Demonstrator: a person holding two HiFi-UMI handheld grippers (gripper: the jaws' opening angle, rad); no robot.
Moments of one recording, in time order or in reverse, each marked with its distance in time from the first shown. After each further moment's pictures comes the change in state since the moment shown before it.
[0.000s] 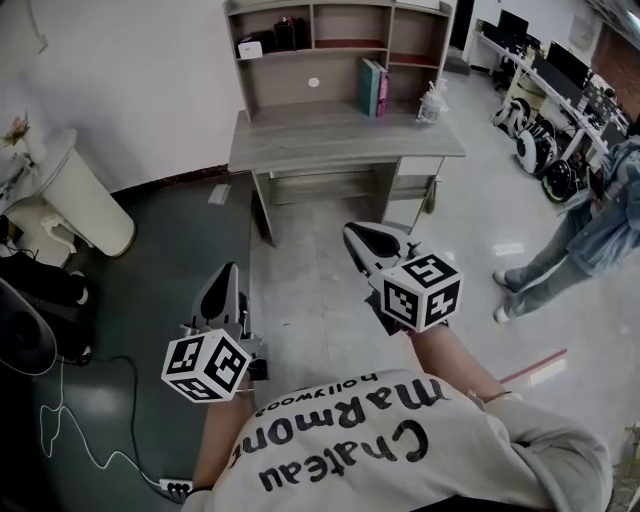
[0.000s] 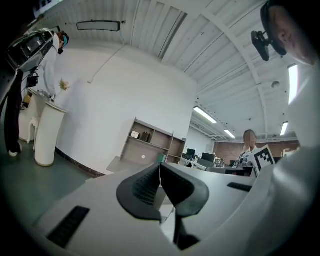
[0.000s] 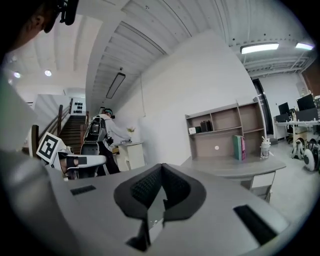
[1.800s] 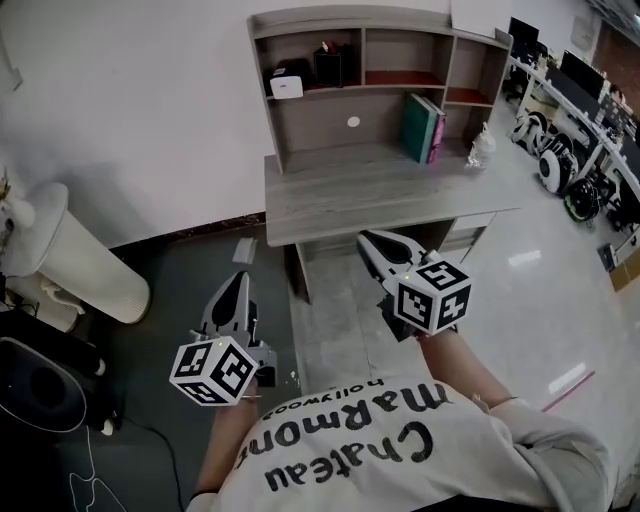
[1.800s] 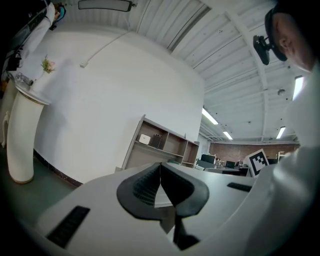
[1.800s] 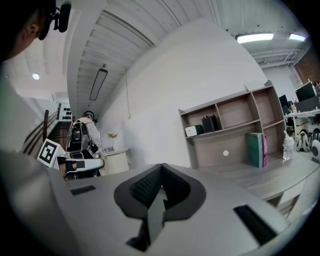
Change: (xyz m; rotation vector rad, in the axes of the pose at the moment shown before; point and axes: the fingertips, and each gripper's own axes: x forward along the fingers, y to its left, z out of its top) left arm 0.235 0.216 0.085 -0.007 0.029 -0.096; right arm 0.301 -0.086 0.063 0.080 -0.040 -0.068
